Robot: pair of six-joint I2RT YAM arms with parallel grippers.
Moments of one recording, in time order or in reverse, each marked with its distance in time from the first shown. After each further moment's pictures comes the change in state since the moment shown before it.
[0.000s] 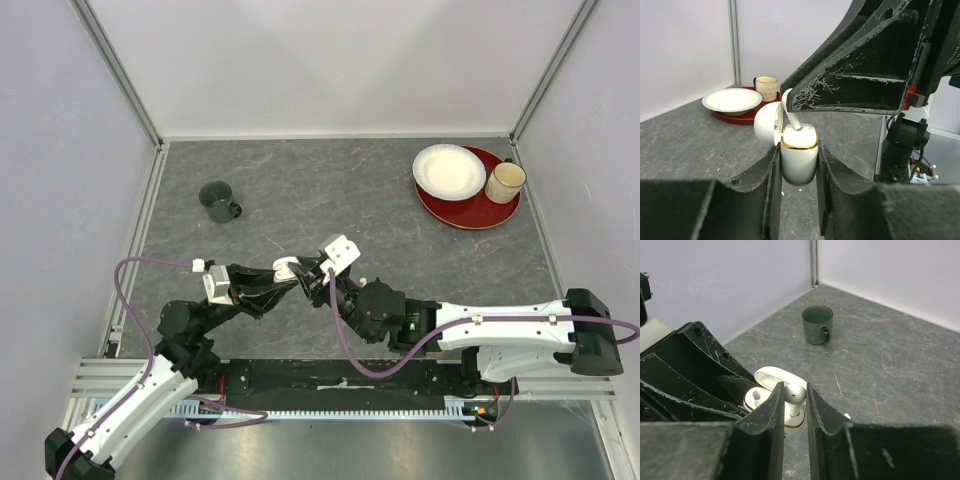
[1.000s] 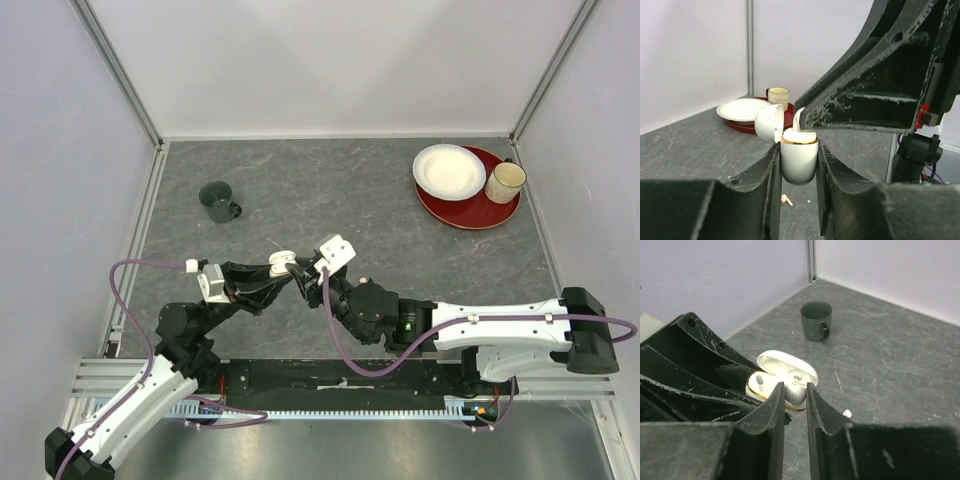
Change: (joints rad) left arm -0.003 -0.002 -0.006 0.035 -0.075 0.000; right arm 0.013 0.023 0.034 -0.036 0.033 0.015
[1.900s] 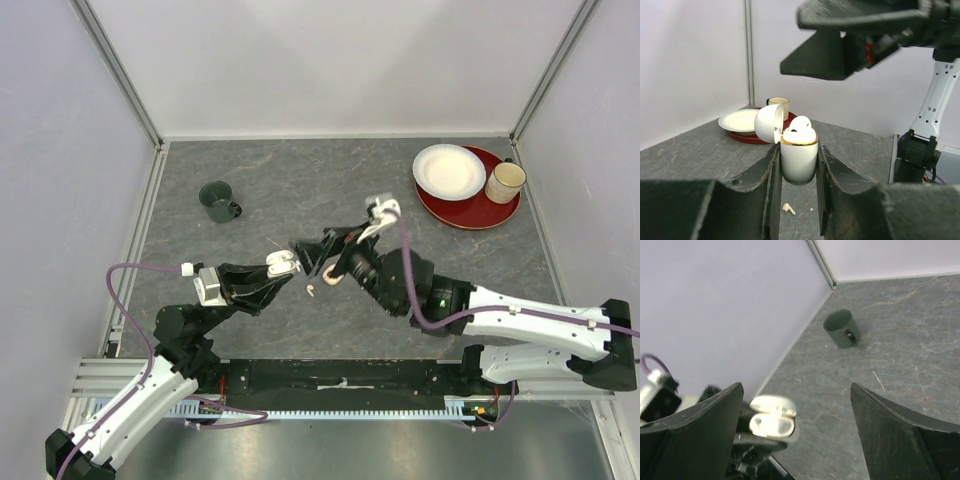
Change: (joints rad) left arm 0.001 -0.012 -0.004 0.049 0.015 0.011; right arm -0.109 -0.121 0.078 -0.197 -0.066 0.393
